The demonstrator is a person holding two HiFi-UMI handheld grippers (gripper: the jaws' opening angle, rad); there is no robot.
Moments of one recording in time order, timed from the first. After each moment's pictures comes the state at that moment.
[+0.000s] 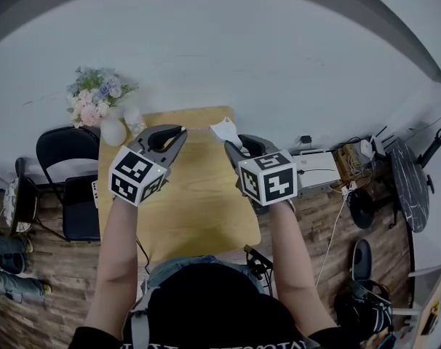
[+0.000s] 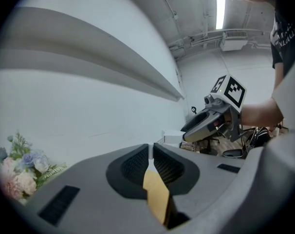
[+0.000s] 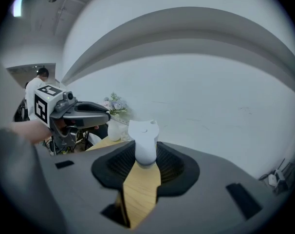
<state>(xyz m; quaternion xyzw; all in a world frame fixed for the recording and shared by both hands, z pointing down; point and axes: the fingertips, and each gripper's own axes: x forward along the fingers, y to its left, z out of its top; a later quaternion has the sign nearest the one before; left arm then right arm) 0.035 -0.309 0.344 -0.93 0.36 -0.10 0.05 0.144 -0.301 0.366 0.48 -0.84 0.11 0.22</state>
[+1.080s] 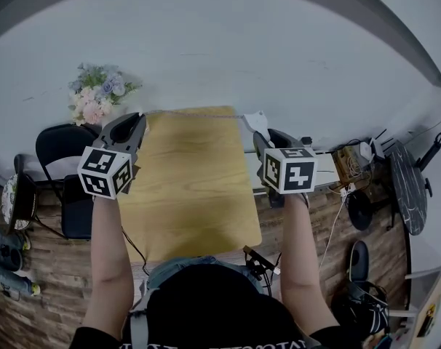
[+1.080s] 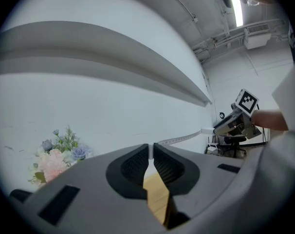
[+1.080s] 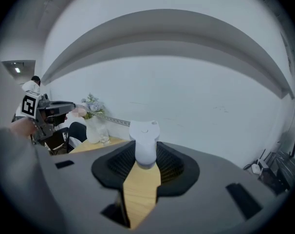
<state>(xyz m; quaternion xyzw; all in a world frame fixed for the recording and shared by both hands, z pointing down) -0.081 -0.338 0.327 -0.87 0.50 -0.05 0.02 0.207 -0.327 0.357 0.57 -0.79 0.12 0.21</state>
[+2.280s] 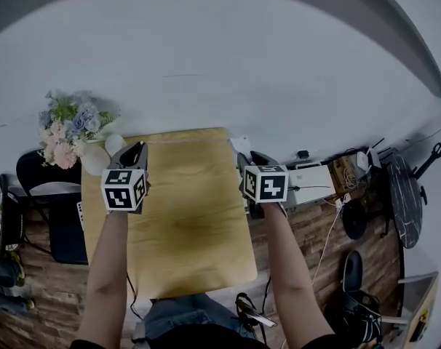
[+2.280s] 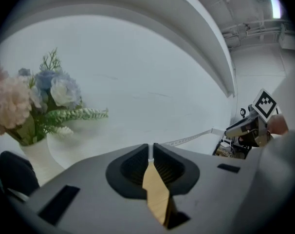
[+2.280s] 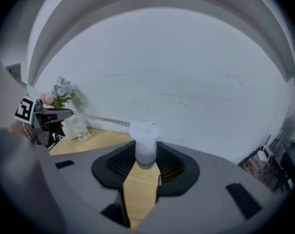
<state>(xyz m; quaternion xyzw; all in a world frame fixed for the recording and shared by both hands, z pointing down) -0.070 -0.477 0.466 -0.81 0.57 -0.10 -0.11 0.217 -0.461 0.477 0.57 -0.76 0.19 0.25</state>
